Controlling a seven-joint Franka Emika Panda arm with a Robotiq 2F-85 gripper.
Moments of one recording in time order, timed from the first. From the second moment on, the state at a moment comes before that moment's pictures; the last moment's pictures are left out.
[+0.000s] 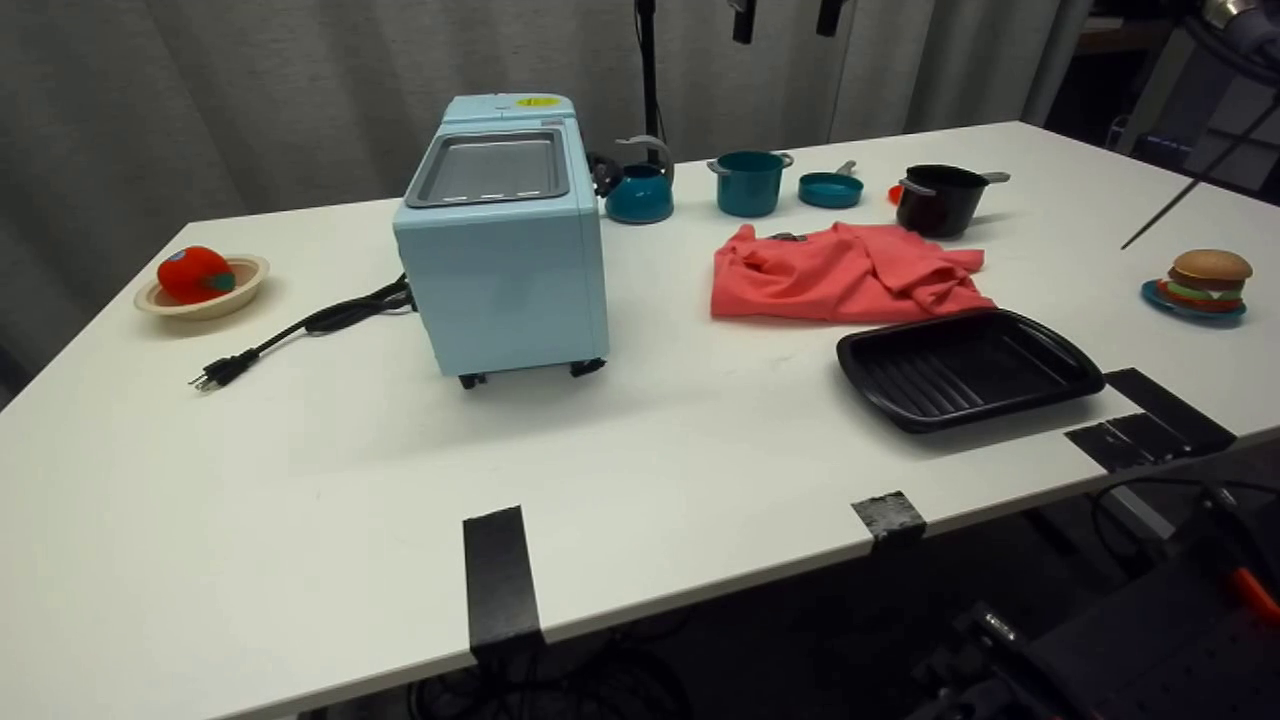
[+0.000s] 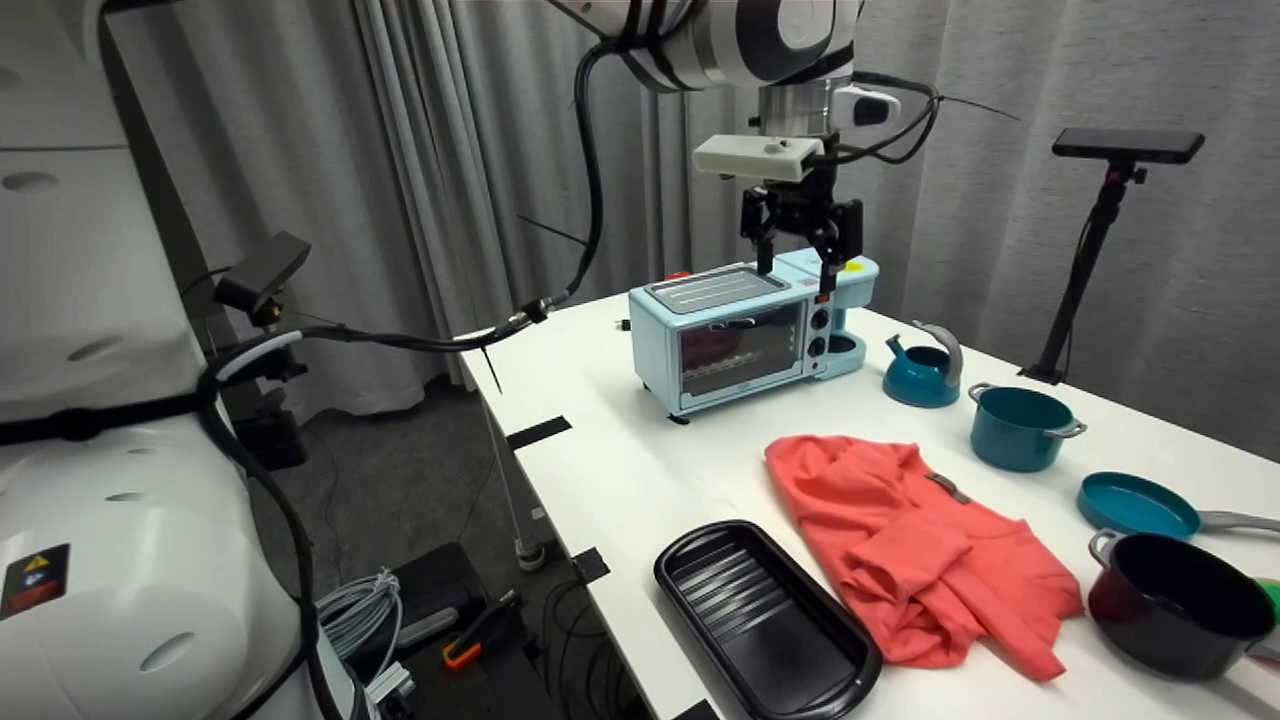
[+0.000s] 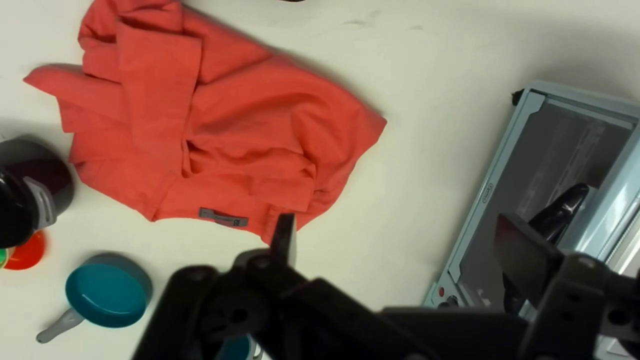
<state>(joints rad) 0.02 0.12 0.05 -1.84 0.00 2.04 0.07</state>
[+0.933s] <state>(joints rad) 0.07 0.38 0.06 -1.80 -0.01 2.13 0.22</state>
